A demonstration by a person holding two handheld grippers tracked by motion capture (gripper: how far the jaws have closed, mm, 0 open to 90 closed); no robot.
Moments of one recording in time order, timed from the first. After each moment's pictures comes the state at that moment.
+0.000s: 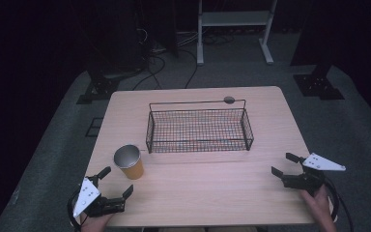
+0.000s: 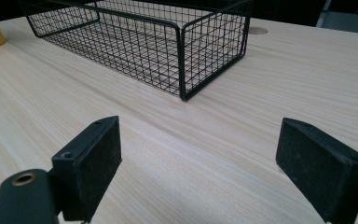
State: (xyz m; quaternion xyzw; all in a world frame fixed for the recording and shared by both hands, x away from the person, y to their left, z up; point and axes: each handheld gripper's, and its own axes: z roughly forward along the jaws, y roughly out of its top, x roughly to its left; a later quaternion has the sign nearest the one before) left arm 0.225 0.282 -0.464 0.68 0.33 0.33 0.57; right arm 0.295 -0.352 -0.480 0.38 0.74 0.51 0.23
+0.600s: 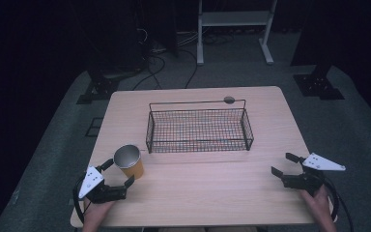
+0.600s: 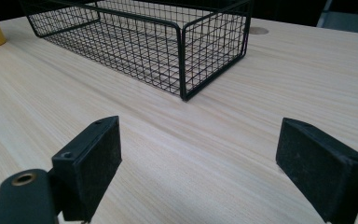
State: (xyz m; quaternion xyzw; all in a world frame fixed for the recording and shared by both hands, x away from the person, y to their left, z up) left arm 0.264 0.286 -0.472 0.69 0.35 0.30 0.55; right arm 0.295 -0.352 -0.480 0.38 0.74 0.51 0.23
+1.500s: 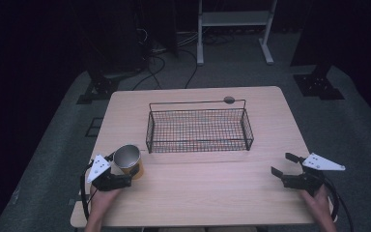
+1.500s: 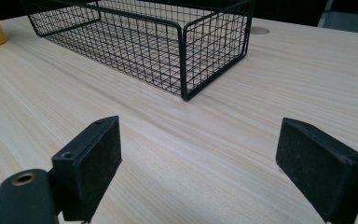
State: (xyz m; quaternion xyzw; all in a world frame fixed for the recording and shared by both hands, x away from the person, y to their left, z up) left arm 0.296 0.276 -0.470 0.70 0.35 0.29 0.55; right arm 0.295 -0.352 -0.480 0.37 0.74 0.51 0.23
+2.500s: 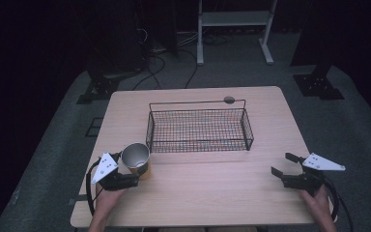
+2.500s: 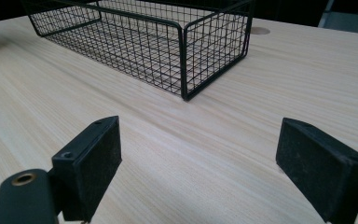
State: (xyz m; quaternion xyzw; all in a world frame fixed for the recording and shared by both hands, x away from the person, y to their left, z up) left arm 0.287 0.245 -0.441 0.72 0.29 0.27 0.57; right arm 0.295 -0.352 -0.480 0.37 0.74 0.51 0.23
